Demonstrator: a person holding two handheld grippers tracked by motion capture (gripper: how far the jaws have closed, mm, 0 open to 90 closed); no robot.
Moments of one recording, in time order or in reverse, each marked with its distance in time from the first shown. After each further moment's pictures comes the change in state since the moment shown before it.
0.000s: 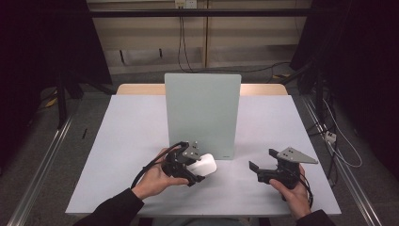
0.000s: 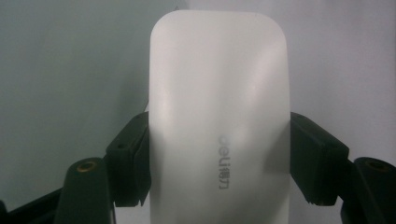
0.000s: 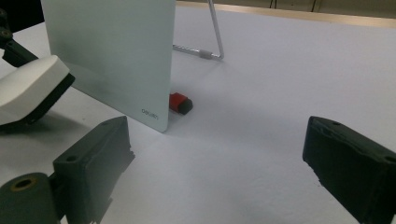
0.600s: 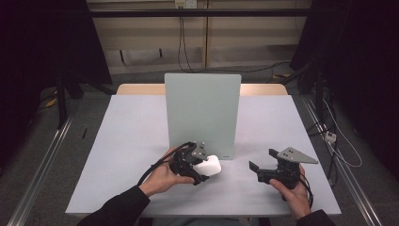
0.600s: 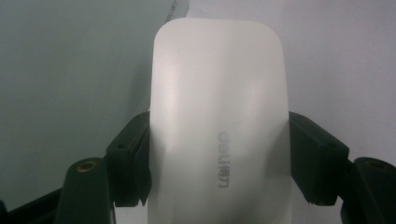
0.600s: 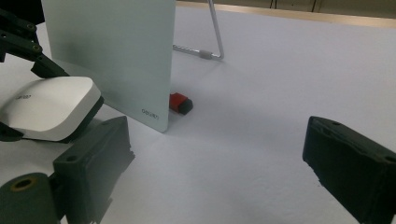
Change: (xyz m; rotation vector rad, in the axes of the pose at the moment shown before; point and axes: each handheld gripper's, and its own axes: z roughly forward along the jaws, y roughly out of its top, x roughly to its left) left arm 0.005 0.006 0.022 0.028 -0.014 0.031; right arm 0.000 0.000 0.000 -0.001 0.001 0.001
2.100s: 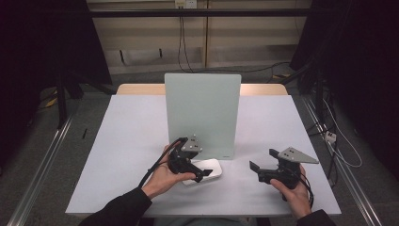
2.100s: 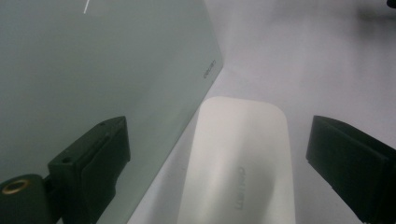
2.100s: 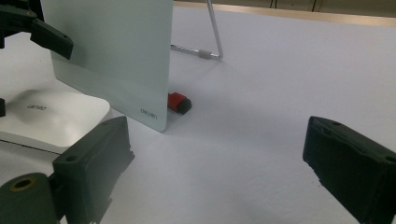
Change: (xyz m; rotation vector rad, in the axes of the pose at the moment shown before) left arm 0.004 -0.007 -0.011 -0.243 0.090 -0.171; right arm -0.002 -0.001 0.000 -0.001 0.004 0.010
